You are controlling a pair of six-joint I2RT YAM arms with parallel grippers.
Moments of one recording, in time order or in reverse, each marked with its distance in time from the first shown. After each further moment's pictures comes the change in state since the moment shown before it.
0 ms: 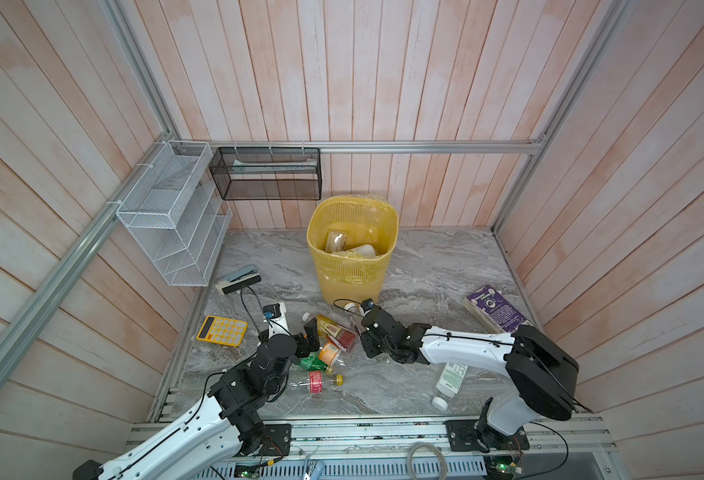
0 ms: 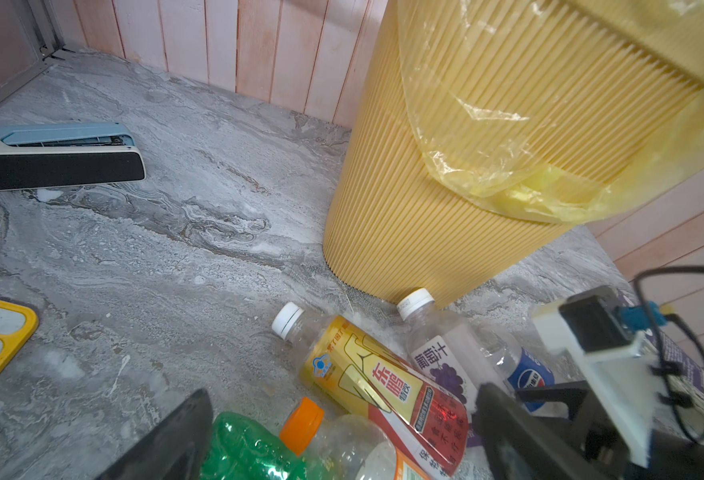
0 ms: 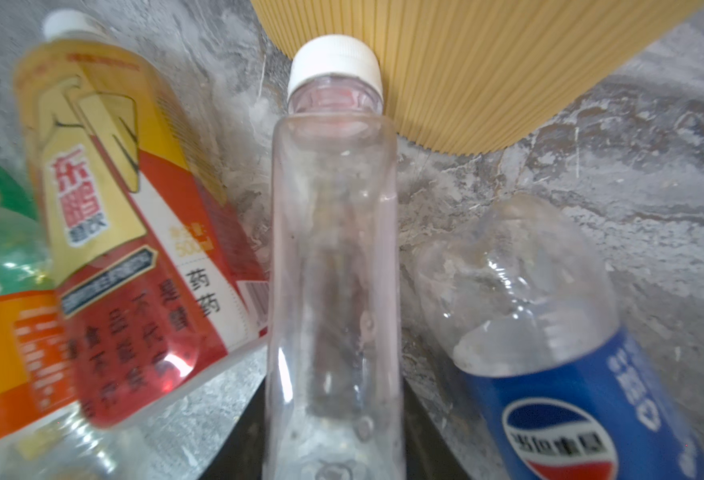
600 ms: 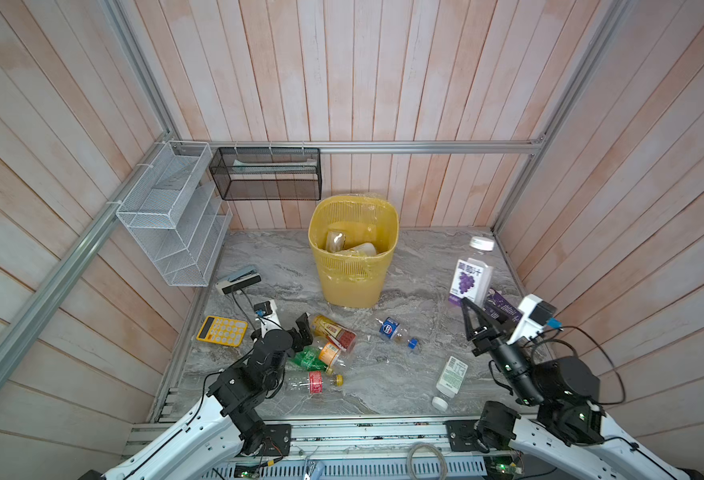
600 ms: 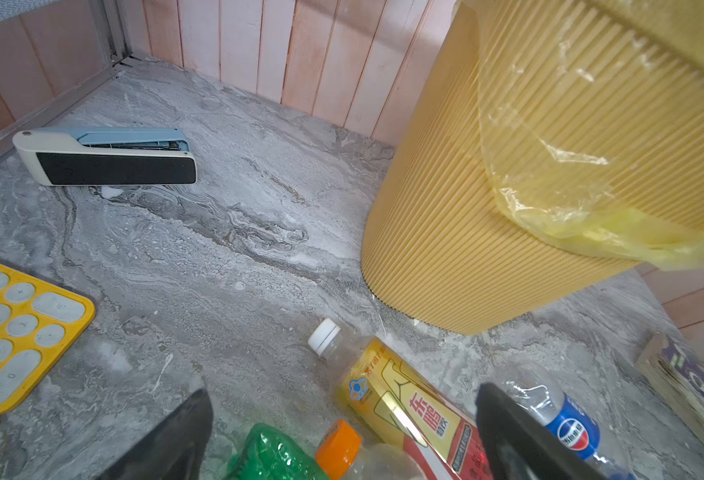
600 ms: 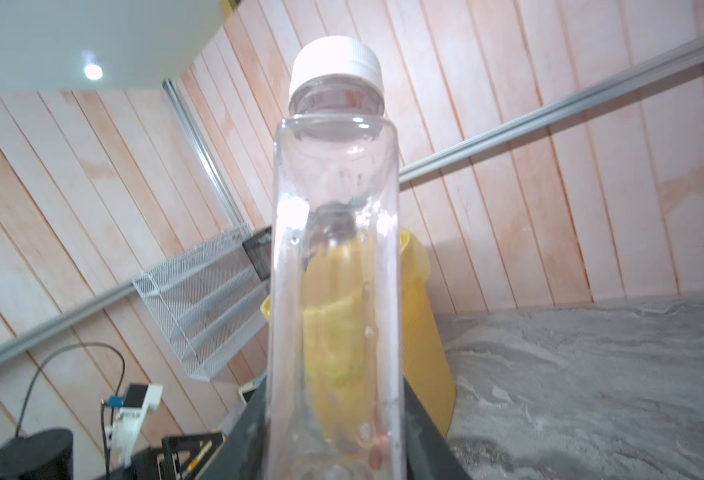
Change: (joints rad) left arm 0.098 0.013 0.000 -0.006 -0.005 -0.023; right arm 0.003 -1.303 -0.226 0.153 0.301 -0.169
